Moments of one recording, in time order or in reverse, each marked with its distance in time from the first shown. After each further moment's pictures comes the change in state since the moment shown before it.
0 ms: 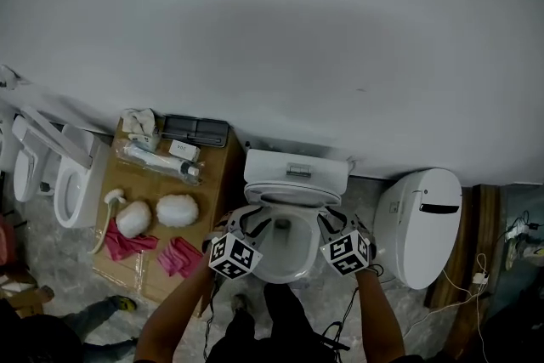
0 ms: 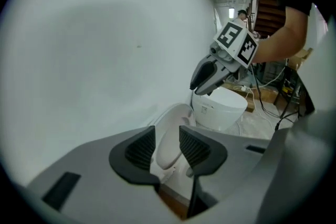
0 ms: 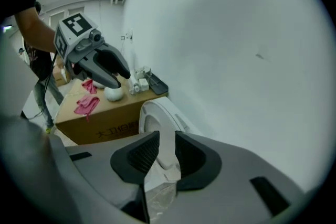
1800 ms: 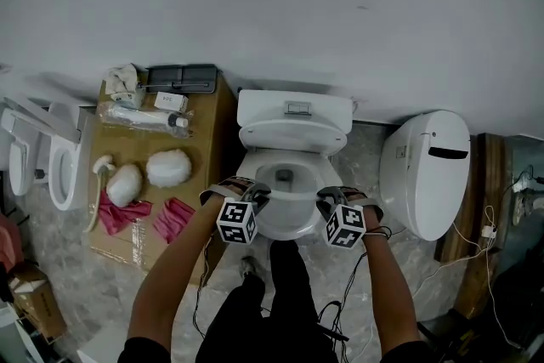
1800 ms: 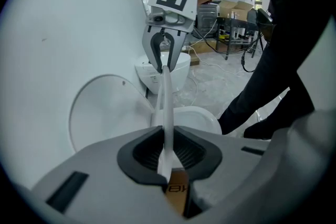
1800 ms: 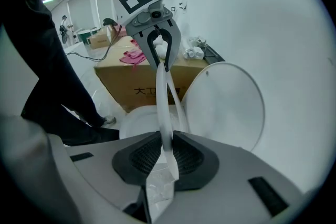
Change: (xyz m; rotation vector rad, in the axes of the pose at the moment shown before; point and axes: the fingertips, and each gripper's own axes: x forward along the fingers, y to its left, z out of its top) left arm 0.043 -0.109 -0.127 0.619 0.196 -0.409; right arm 0.034 0.129 -0.122 -0.409 0.217 0.317
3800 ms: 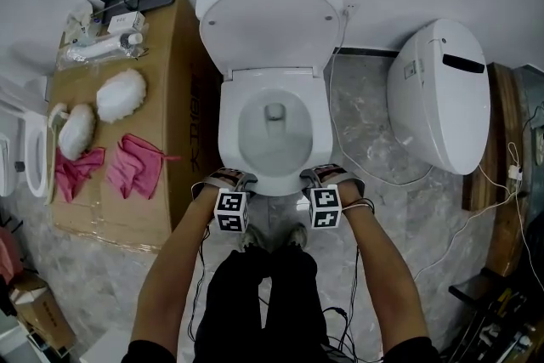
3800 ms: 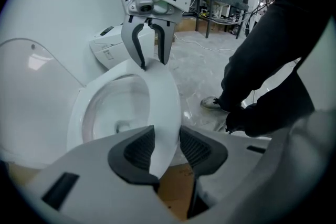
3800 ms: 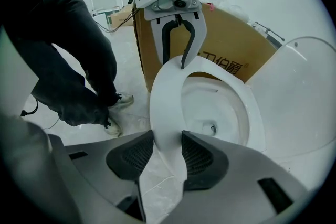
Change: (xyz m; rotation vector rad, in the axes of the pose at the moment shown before) left arm 0.196 -0.279 -0.095 0.091 0.148 -0.147; right arm 0.226 0.250 -0.115 -0.208 0.075 0.054
